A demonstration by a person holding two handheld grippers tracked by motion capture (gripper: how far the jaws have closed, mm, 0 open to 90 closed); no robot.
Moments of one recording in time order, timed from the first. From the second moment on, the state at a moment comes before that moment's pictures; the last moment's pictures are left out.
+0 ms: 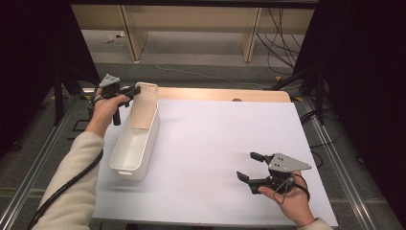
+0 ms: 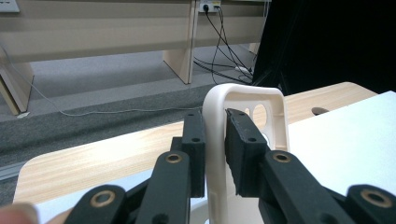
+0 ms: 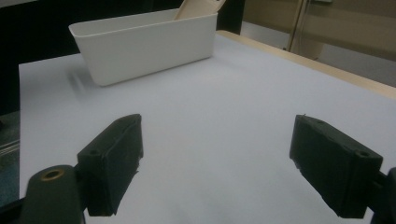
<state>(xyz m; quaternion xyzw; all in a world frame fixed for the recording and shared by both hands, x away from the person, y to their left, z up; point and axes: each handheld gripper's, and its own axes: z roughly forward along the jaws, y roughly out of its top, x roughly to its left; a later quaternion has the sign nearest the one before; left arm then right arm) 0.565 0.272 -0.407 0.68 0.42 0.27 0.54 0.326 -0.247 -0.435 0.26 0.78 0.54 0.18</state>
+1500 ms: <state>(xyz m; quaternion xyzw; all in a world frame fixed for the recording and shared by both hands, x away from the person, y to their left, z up) 0.568 0.273 -0.419 0.68 0.45 0.26 0.52 0.326 -0.247 -0.436 0.26 0.78 0.54 0.18</state>
